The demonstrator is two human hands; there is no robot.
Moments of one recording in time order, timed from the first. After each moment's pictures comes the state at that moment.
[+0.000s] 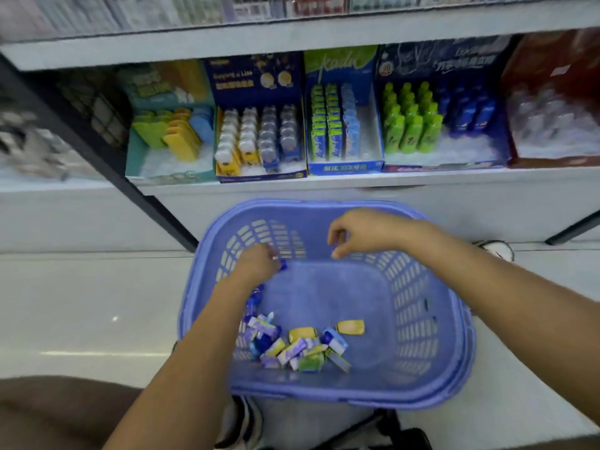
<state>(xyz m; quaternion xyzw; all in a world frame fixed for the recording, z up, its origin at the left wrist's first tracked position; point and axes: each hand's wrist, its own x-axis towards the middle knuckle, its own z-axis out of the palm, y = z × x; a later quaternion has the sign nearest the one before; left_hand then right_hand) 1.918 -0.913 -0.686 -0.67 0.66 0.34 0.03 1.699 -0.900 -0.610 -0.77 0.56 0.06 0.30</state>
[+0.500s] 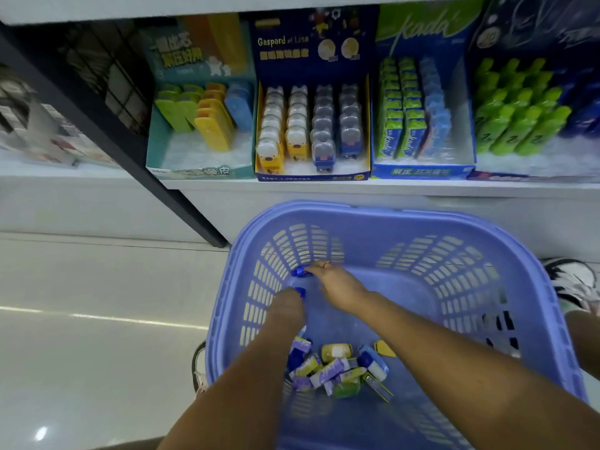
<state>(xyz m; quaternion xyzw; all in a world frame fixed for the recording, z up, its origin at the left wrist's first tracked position) 1.944 -0.901 -0.807 -0.69 0.63 0.31 0.19 1.807 -0.923 -0.805 -0.76 0.55 0.01 0.36</state>
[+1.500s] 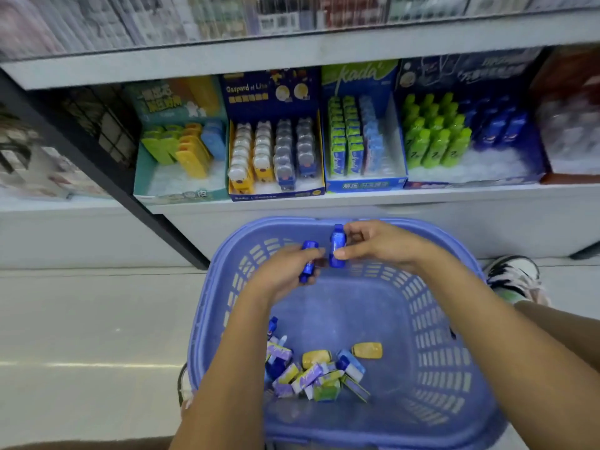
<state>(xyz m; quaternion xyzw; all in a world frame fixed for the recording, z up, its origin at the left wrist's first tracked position) 1.891 -0.920 -0.648 -0.53 0.41 0.71 -0.20 1.706 -0.911 -0.633 -0.50 0.51 -0.26 0.65</state>
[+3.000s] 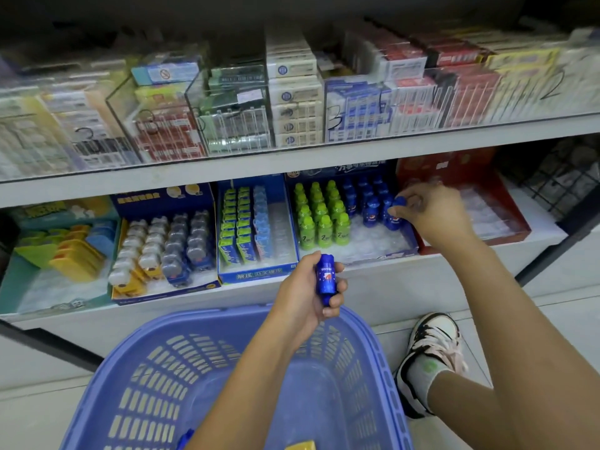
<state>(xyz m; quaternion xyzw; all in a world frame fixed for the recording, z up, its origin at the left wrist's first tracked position) 1.706 -0.928 -0.575 -0.40 0.33 0.82 -0.25 1.464 -0.949 -0.568 -0.53 0.77 -0.35 0.04</state>
